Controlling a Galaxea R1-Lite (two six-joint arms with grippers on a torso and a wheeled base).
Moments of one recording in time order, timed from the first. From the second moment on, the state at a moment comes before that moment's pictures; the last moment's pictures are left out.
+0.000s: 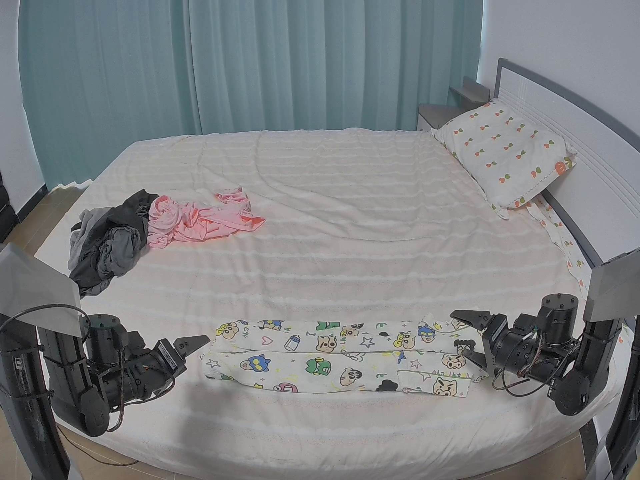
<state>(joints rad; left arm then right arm) -0.07 2.21 -0.14 -1.55 -0.34 -0.85 0.23 2.18 -0.22 -1.55 0.29 1.15</state>
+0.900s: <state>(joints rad) -0.08 2.22 -0.15 -1.55 -0.35 -0.81 0.24 2.16 -0.20 -1.55 0.29 1.14</state>
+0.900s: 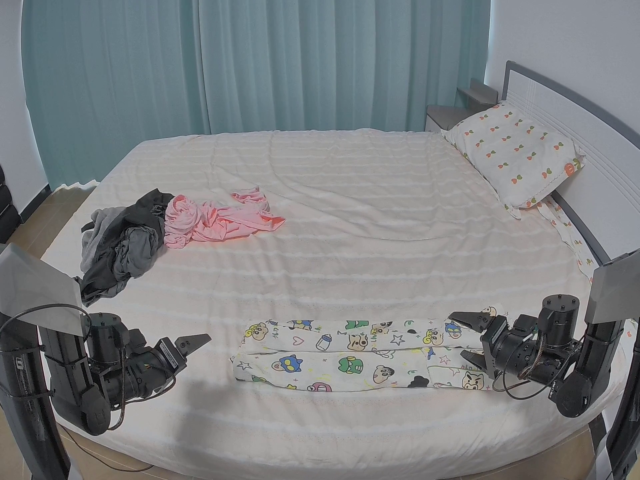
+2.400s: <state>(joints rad) -0.30 2.38 -0.63 -1.13 -0.32 -0.64 0.26 2.16 -0.19 -1.55 0.29 1.14</state>
